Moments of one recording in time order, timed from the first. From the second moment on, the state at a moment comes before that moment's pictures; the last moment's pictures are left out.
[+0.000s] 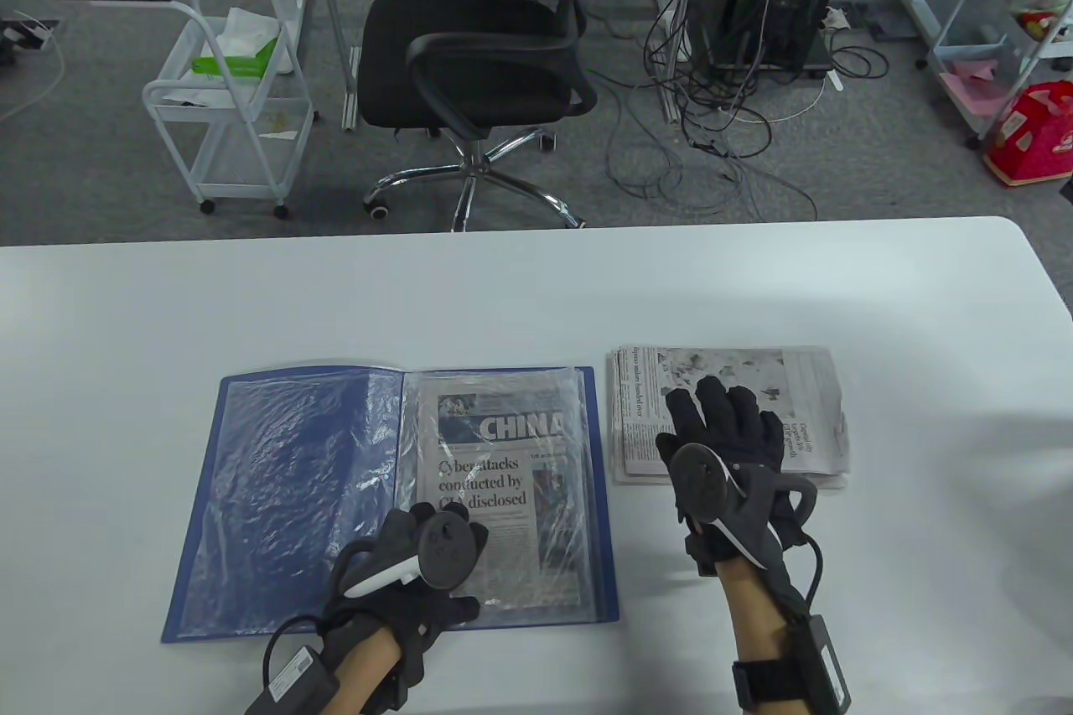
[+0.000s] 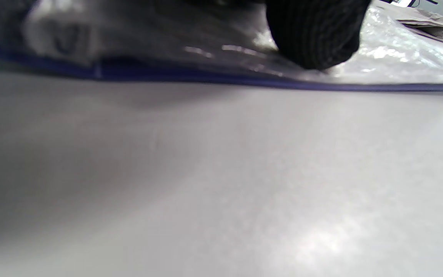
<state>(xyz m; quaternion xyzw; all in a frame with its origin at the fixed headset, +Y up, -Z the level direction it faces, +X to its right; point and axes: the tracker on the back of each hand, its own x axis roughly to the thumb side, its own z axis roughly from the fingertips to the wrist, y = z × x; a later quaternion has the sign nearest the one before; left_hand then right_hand) -0.139 -0.784 -0.229 -0.28 -0.17 0.09 0.94 0.174 -0.700 -0.290 -0.01 -0.17 0.98 0.05</state>
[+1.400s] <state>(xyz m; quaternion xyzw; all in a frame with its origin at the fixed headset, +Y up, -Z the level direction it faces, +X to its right) -0.192 -0.692 -0.235 -0.02 0.07 0.36 0.93 0.175 -0.696 -0.289 -0.01 -0.17 0.98 0.13</state>
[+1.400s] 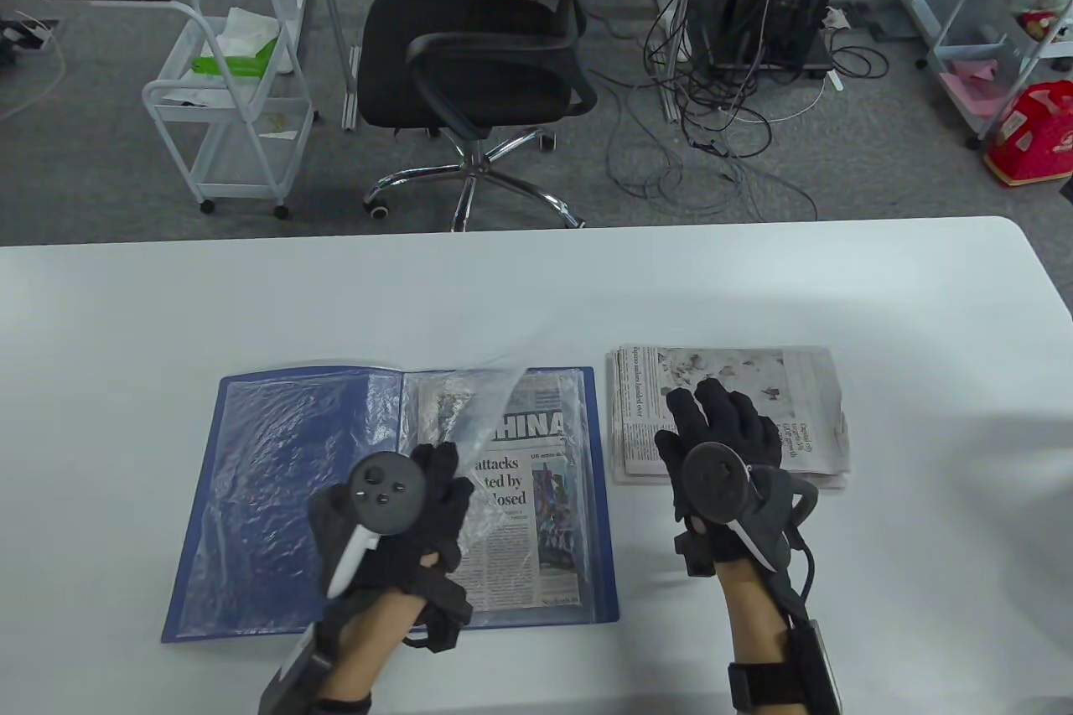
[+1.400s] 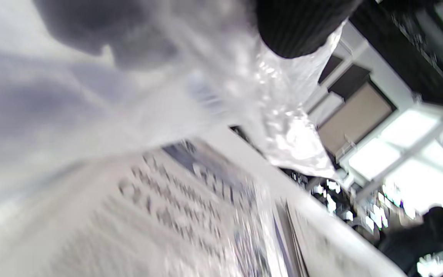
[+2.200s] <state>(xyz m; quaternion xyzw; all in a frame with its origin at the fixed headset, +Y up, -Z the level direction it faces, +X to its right) -0.325 -0.750 -0.222 -0.11 0.30 0.24 0.92 0.186 -0.712 -0.294 -0.03 -0.14 0.98 0.12</state>
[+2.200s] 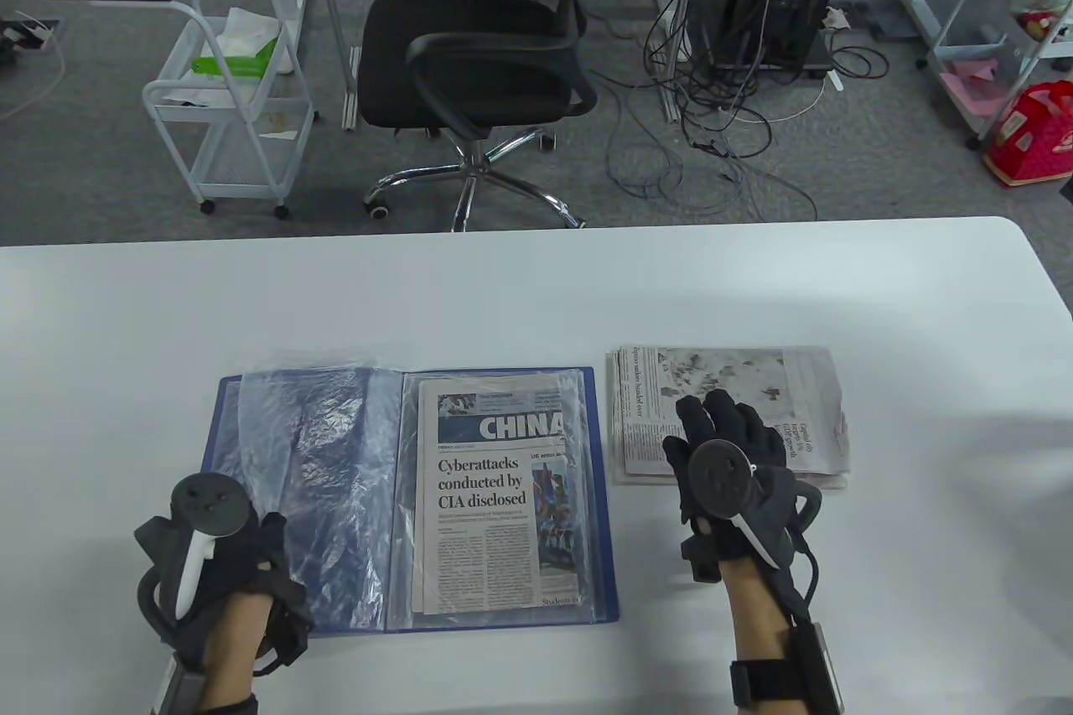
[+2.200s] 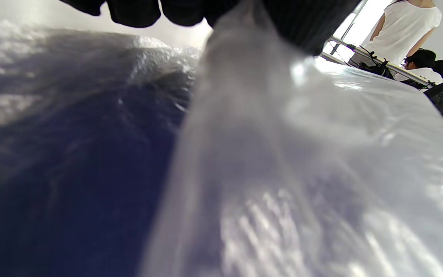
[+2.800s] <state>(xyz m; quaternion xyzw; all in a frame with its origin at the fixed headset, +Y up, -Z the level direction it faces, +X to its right) -0.264 -0.668 -0.206 0.11 0.05 0.27 0.96 0.188 -0.708 -0.294 -0.03 -0.15 0.98 0.13</state>
